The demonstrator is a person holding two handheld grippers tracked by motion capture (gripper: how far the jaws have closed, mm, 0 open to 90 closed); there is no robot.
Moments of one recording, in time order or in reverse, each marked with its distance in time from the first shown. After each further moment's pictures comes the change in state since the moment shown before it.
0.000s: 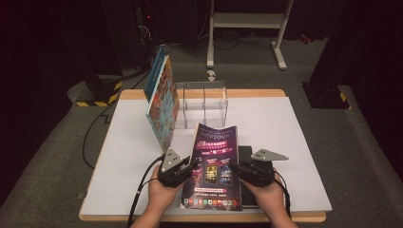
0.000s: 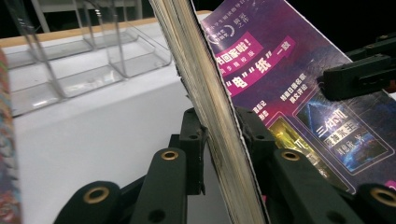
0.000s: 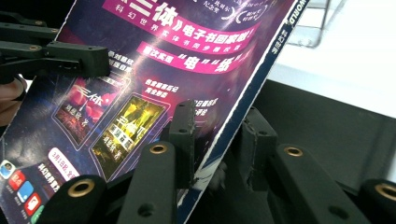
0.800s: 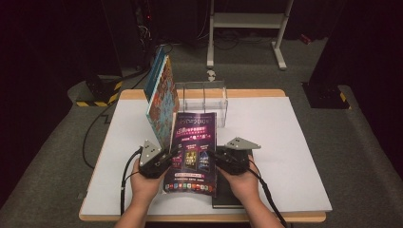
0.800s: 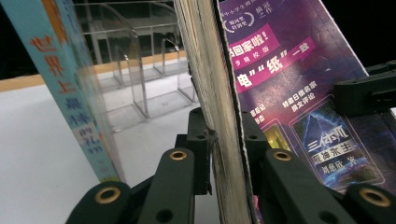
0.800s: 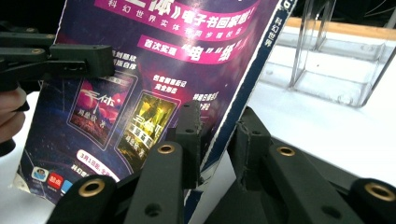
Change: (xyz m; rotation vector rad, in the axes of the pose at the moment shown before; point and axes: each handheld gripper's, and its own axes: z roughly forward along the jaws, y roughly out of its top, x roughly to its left) left arm 0.035 0.029 -0.017 -0.137 0.097 0.020; right arm 0.039 0.041 0.047 -0.052 -0.018 -0.053
